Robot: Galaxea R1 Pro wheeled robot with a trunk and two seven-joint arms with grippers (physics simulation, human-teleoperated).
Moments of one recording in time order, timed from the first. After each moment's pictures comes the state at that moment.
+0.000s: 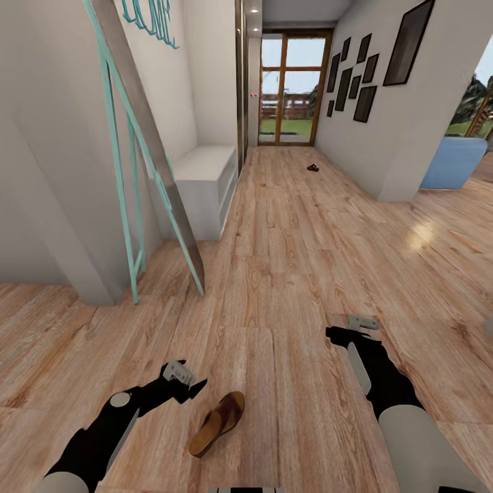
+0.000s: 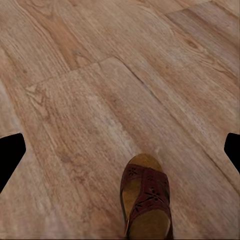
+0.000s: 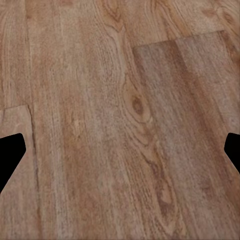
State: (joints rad) left arm -0.47 0.10 -0.05 -0.82 -0.15 -0.03 -0.62; right arm -0.70 -0.02 -0.15 -0.85 -0.08 0.47 -0.15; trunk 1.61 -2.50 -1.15
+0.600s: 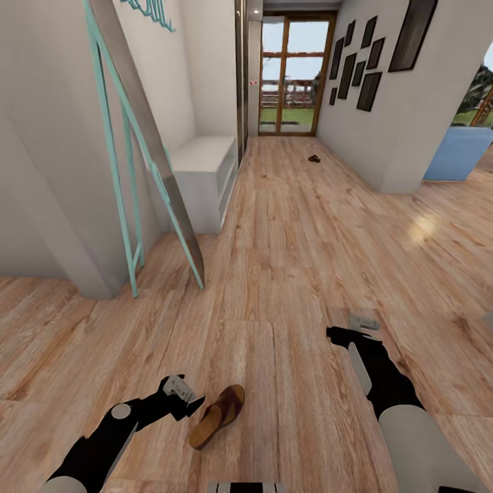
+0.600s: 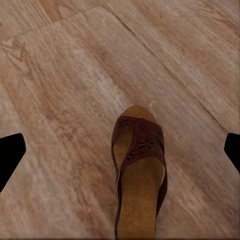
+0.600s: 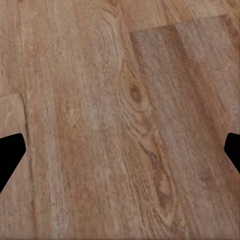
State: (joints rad) left arm -0.47 0.10 -0.05 -0.72 -0.25 -0.07 -0.62; right arm -0.70 -0.02 -0.16 -0.85 -0.08 0.47 -0.15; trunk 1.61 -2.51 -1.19
